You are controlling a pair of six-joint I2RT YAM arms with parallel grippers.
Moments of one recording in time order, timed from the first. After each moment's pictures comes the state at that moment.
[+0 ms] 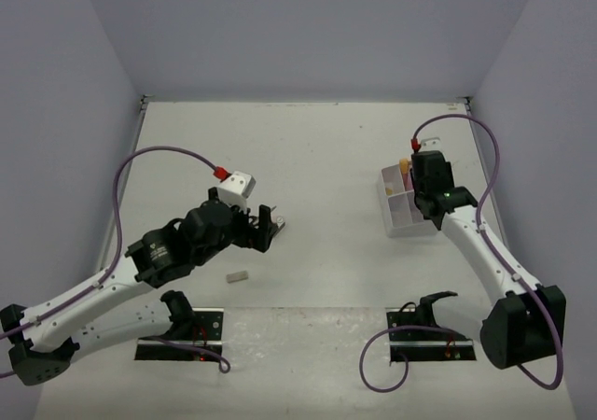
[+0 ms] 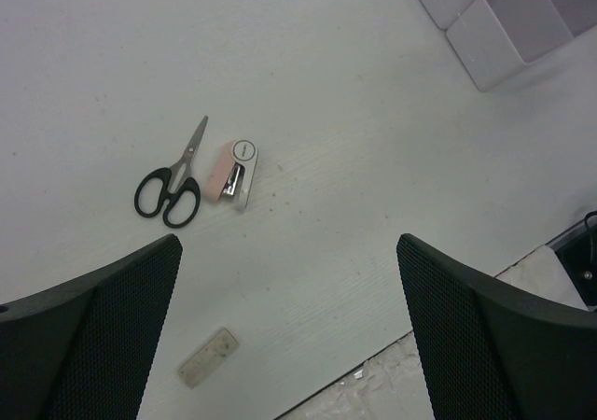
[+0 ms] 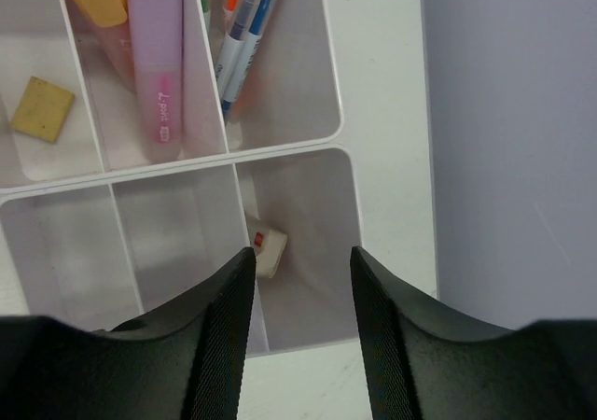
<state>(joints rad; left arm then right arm) -0.98 0.80 0.85 -0.59 -0.36 -0.43 0.22 1.16 0.88 -0.57 0.57 -0.06</state>
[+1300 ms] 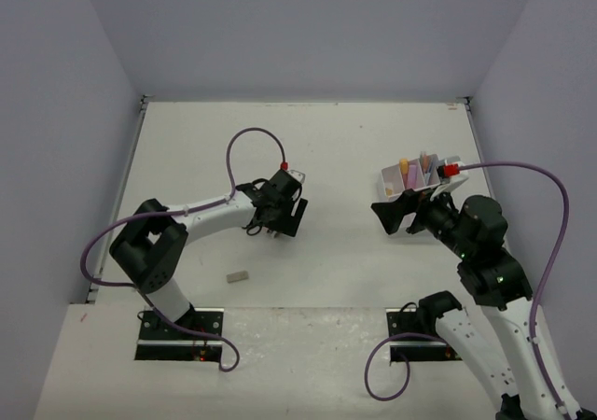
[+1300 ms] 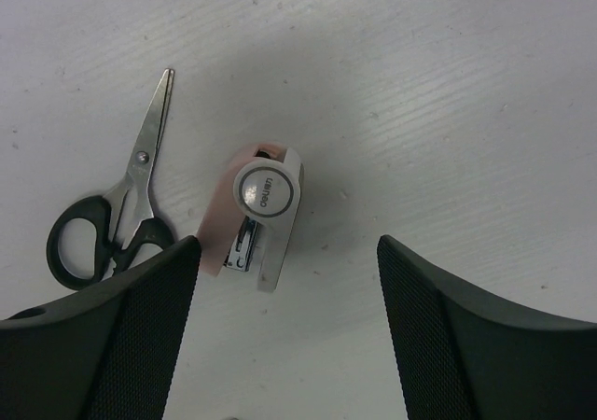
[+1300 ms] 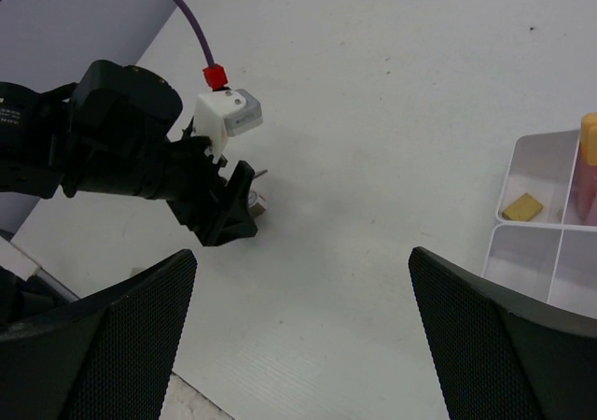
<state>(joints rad) -0.77 1.67 1.02 -0.47 -0.14 -0.37 0.32 0.54 0.84 -0.54 -0.25 0.33</state>
